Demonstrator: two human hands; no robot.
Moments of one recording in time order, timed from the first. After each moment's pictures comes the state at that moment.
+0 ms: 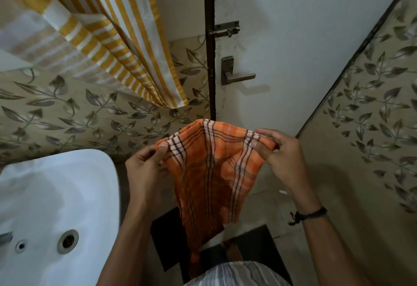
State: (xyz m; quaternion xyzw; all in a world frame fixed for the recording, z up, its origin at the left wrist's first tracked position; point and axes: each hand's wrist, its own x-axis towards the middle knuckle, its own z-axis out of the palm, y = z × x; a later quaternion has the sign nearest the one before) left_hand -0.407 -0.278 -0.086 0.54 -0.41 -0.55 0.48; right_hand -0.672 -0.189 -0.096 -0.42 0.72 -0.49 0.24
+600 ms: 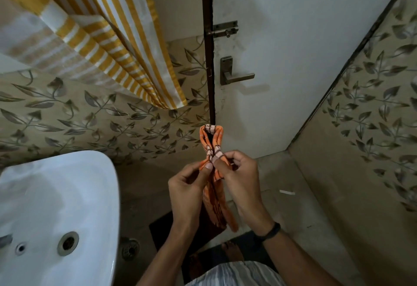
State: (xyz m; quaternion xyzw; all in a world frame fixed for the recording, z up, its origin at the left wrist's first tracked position) left_hand -0.456 -0.215 -0.111 0.48 -0.45 -0.60 0.46; right_hand -0.567 -0.189 -0.093 -0.29 0.66 -0.58 0.37
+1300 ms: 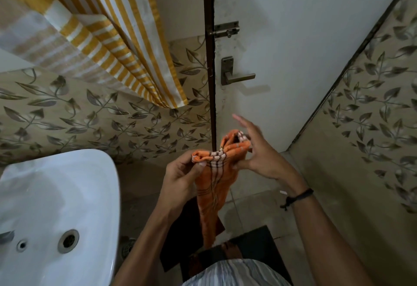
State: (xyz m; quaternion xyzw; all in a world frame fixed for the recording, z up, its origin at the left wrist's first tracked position) left_hand -0.434 -0.247 -0.104 0.33 -0.58 -0.62 0.40; right_hand -0.663 -0.212 -0.091 -0.55 0.63 -0.36 0.41
